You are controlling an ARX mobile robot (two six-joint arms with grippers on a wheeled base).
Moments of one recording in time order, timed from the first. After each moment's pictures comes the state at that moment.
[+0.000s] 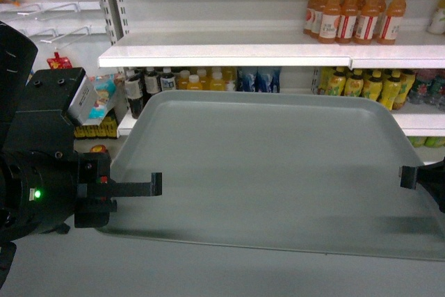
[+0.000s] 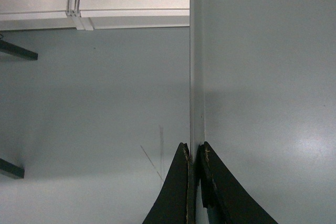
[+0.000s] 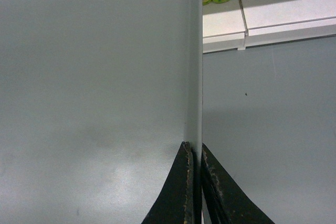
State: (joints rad) left arm -0.36 1.59 0.62 0.24 -0.24 -0.27; right arm 0.12 1.67 0.55 0.54 -0.03 0.23
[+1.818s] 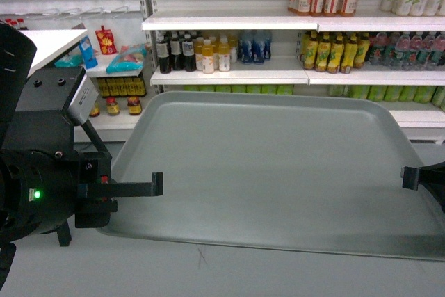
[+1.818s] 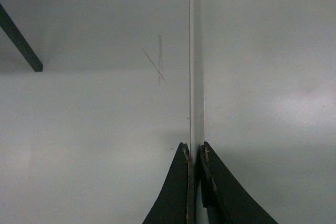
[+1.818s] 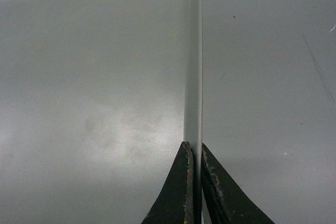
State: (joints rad) left arm -0.37 1.59 0.62 0.24 -0.24 -0.27; right arm 0.12 1.67 0.54 0.54 -0.03 0.23
